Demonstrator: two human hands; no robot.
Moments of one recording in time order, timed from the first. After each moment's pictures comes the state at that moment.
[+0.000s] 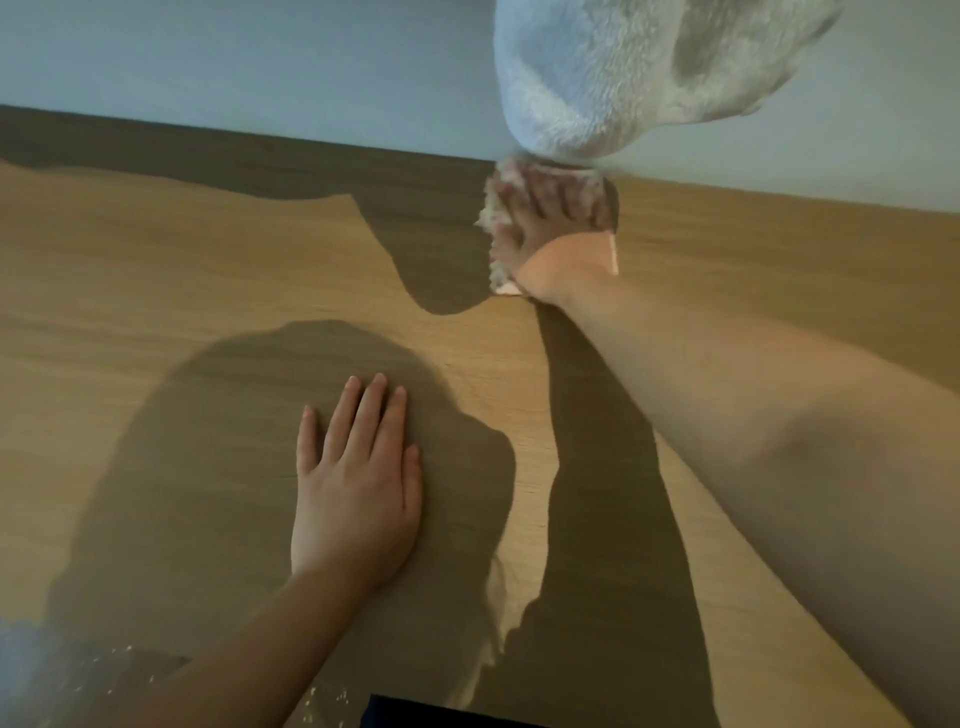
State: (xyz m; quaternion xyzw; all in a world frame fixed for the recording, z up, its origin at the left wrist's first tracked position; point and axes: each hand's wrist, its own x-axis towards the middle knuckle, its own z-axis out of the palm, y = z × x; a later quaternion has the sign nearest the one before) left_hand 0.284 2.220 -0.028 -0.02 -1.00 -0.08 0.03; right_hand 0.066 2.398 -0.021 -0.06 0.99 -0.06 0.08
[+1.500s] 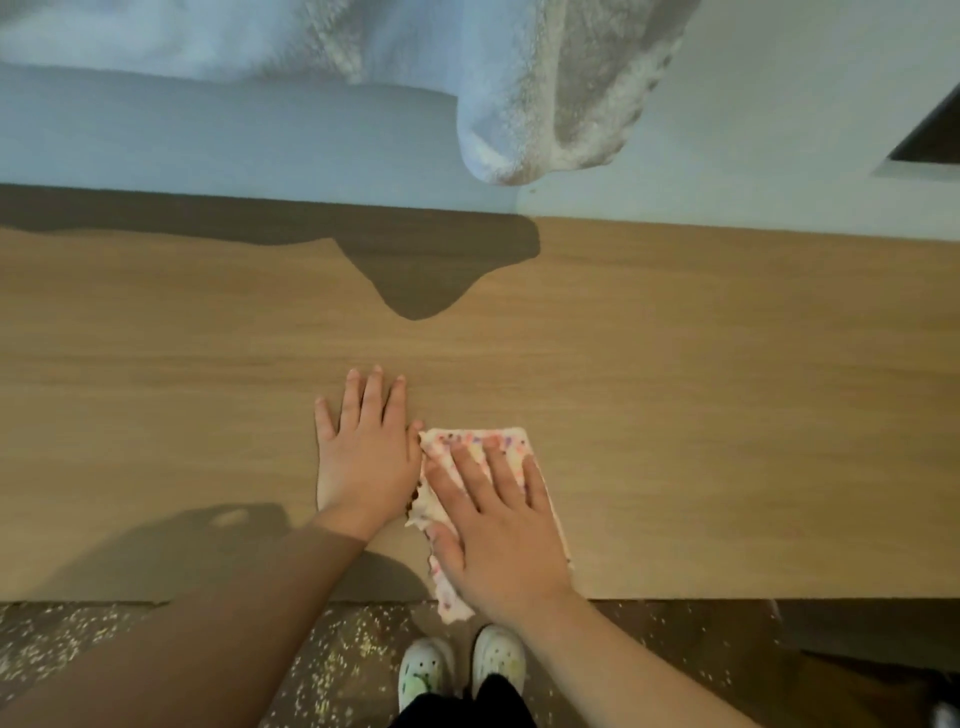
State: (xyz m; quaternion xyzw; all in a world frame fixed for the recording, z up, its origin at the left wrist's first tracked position) left_hand 0.283 2.220 -0.017 -0.05 -1.00 -0.02 -0.07; right_hand 0.365 2.353 -0.013 -0.11 0.99 -0.07 0.10
